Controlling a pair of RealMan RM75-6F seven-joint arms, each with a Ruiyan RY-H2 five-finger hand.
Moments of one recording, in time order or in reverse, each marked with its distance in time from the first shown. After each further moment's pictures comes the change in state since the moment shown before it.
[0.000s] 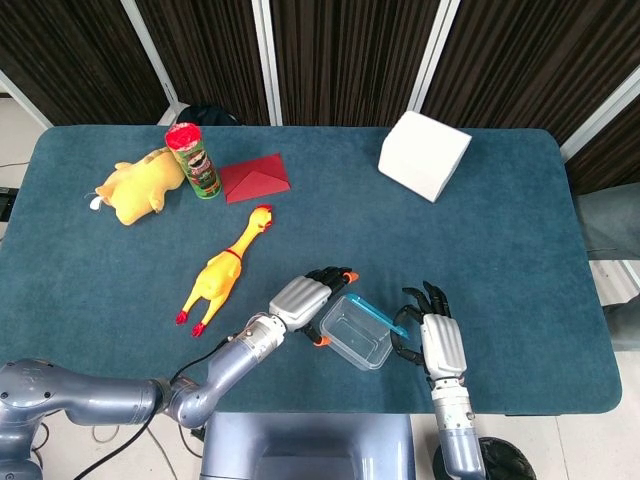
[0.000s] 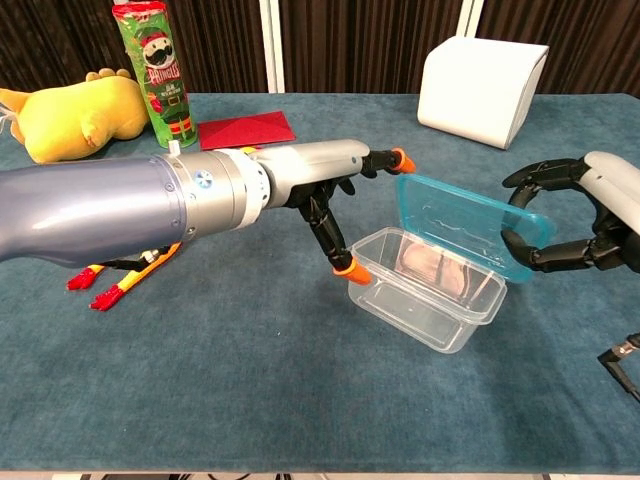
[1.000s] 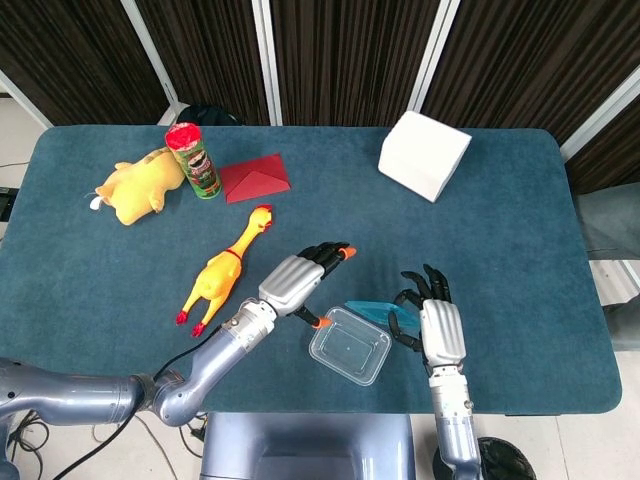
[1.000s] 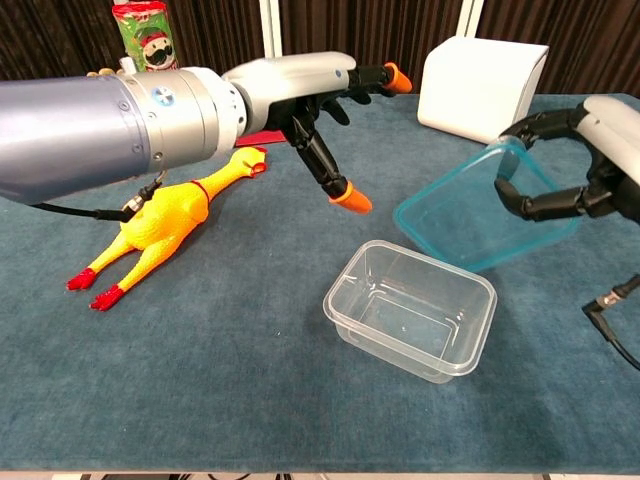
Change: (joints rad) left arm 0.028 0.115 -0.056 -0.122 0.045 0.076 -0.029; right arm 0.048 -0.009 0.088 -0.030 0.005 0.008 -0.057
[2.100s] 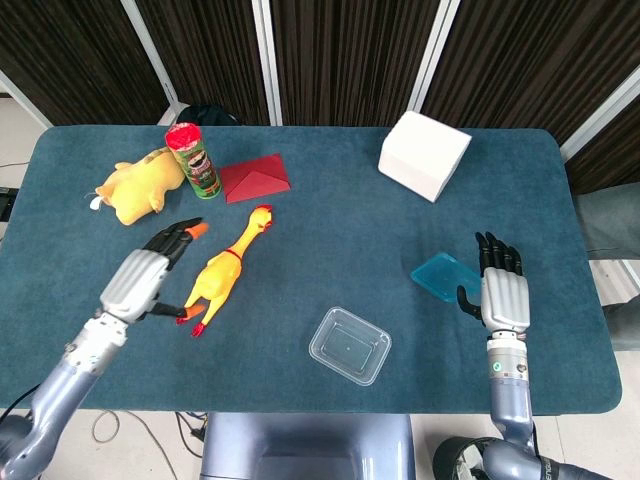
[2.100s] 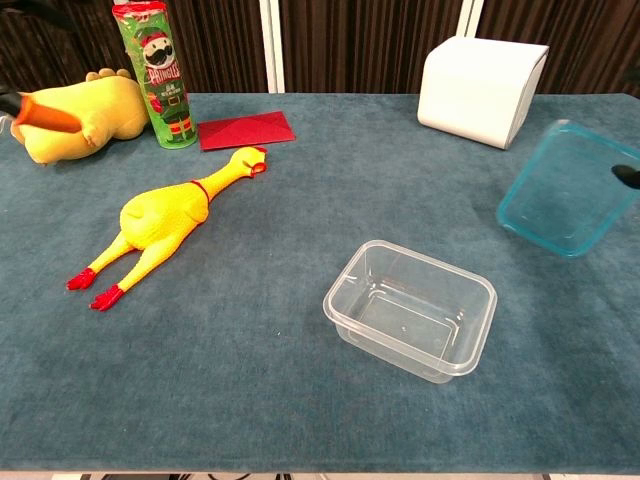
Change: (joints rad) left arm 0.455 0.510 0.195 -0.217 0.461 0.319 -0.383; right arm 0.058 0.251 0.116 -0.001 0.313 -0.078 -0.233
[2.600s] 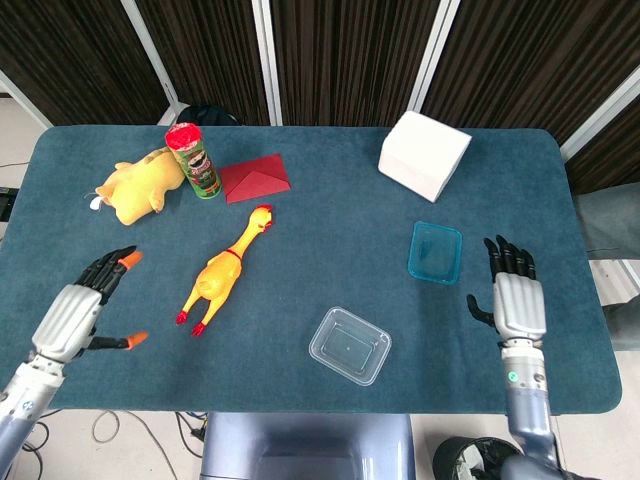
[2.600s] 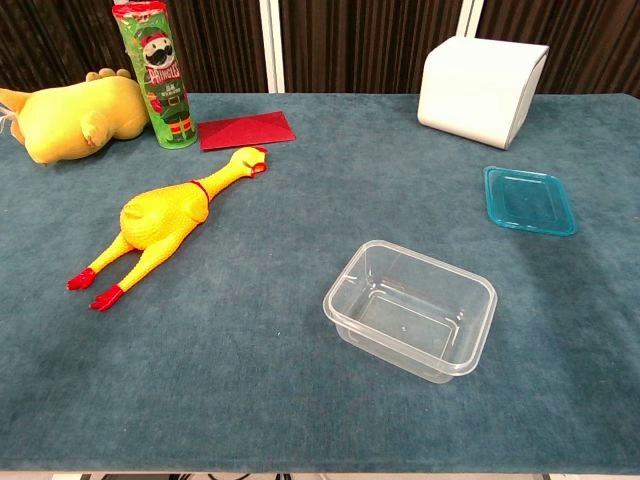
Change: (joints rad) left arm 0.226 0.048 0.141 0.119 0.186 0.211 -0.082; right arm -0.045 0.150 -0.077 -0.099 -0.071 0.026 0.042
